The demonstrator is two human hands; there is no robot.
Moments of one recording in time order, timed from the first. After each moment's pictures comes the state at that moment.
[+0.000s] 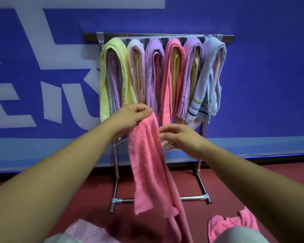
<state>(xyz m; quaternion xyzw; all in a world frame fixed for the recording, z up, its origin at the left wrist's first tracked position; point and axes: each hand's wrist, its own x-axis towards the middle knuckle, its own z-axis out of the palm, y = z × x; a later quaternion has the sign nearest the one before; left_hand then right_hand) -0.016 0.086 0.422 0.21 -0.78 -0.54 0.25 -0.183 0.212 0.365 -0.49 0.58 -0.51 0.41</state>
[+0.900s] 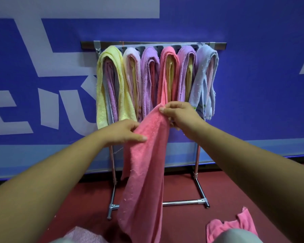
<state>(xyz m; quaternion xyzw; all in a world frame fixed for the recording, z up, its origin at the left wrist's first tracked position) -0.002 0.076 0.421 0.22 -0.89 -0.39 0.08 -0.184 0.203 0.437 -0.45 0.59 -0.61 0.28</state>
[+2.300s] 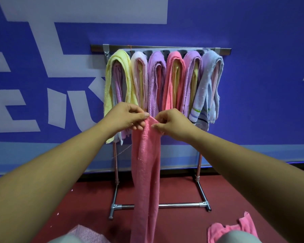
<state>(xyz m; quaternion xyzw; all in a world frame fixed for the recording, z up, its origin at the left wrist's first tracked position) 0.009 0.090 0.458 0.25 -0.81 -0.45 0.28 -0.156 0.197 0.437 -0.62 0.66 -0.41 0.13</state>
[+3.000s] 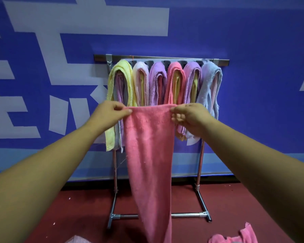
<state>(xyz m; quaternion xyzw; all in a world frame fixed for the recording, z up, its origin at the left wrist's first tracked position) 0.035 0.057 0.474 0.31 -0.83 -0.28 0.37 -0.180 0.203 0.480 -0.34 0.54 -0.69 0.35</state>
